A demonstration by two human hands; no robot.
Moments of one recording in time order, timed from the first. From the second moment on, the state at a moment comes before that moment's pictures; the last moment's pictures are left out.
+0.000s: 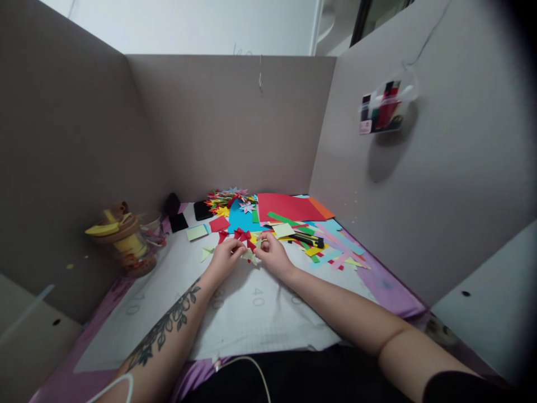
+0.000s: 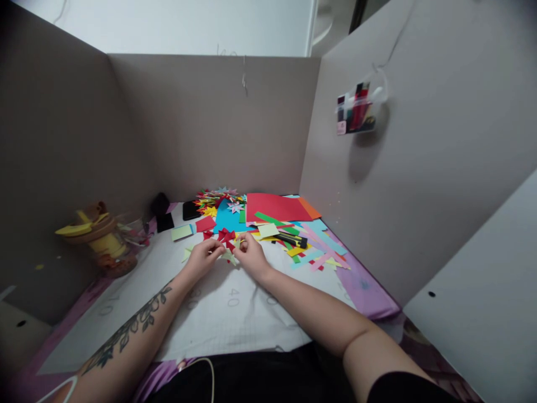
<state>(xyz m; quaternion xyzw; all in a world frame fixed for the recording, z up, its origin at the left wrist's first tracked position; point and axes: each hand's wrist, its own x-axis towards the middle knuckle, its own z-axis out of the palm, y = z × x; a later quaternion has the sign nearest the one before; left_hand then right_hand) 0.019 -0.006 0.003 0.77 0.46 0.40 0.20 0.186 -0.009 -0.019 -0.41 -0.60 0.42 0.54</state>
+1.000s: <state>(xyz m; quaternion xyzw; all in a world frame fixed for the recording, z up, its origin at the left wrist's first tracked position) 0.023 -0.002 -0.003 0.69 0.54 0.41 0.27 0.182 -0.012 -0.016 -0.42 -0.57 0.46 0.54</state>
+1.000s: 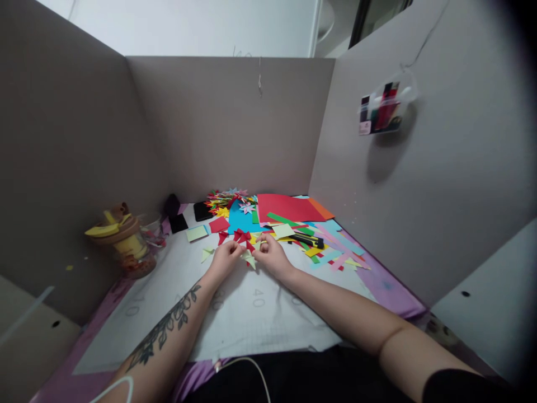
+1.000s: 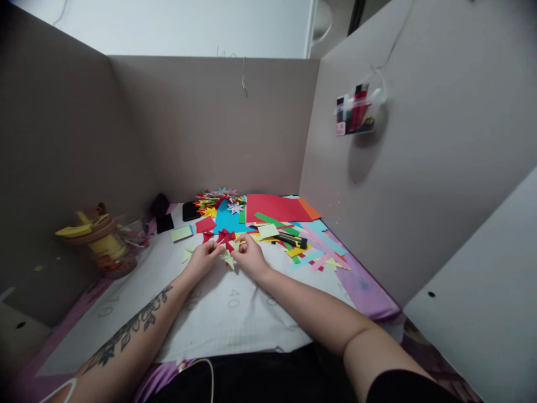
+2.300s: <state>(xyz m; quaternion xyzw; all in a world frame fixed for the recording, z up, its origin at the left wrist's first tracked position) 0.024 -0.002 0.000 0.64 0.46 0.48 0.39 0.182 -0.010 -0.015 -0.38 -0.51 0.52 0.56</state>
